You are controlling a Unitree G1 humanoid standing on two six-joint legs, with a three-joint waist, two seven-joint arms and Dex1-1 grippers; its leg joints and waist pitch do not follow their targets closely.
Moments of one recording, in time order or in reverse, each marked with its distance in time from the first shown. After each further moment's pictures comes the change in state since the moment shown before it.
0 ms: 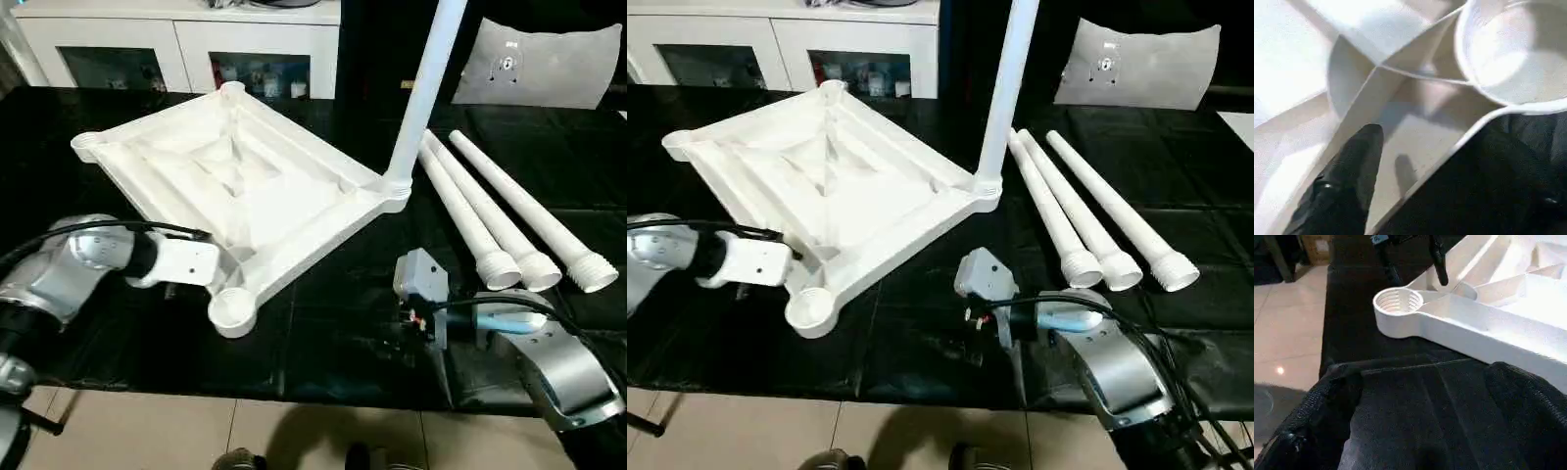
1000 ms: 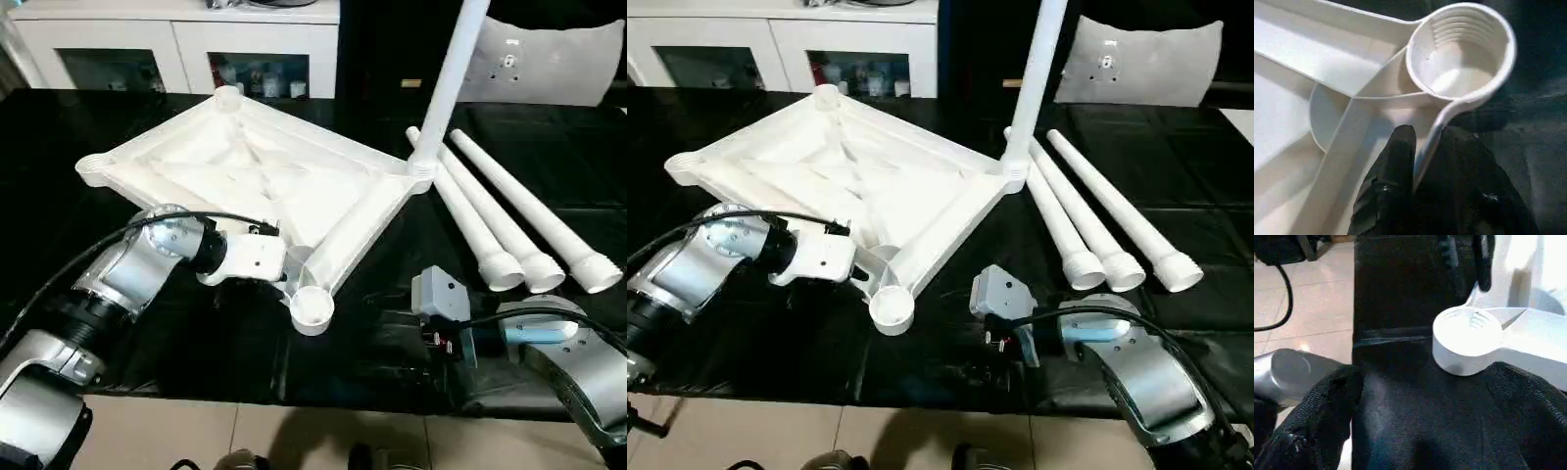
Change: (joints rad) left arm -0.080 -0.166 -0.051 -0.117 -0.093 0.207 -0.130; right arm 0.069 -0.129 -0.003 -0.126 0.038 0.088 0.065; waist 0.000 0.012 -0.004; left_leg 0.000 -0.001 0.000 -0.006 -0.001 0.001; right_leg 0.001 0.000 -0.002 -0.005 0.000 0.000
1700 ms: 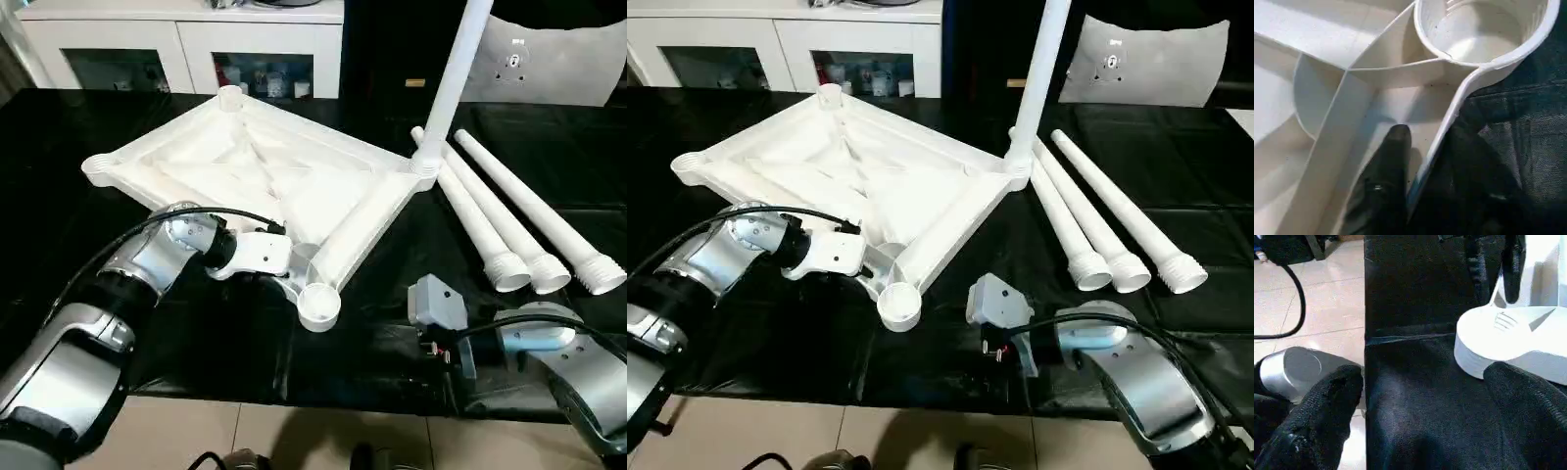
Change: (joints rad) left arm -0.126 -0.112 -0.030 0.372 0.086 -0.195 0.037; right arm 0.008 -0.002 0.019 -0.022 0.007 0.024 0.006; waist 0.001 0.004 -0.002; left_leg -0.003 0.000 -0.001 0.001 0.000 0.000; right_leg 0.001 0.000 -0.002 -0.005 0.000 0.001
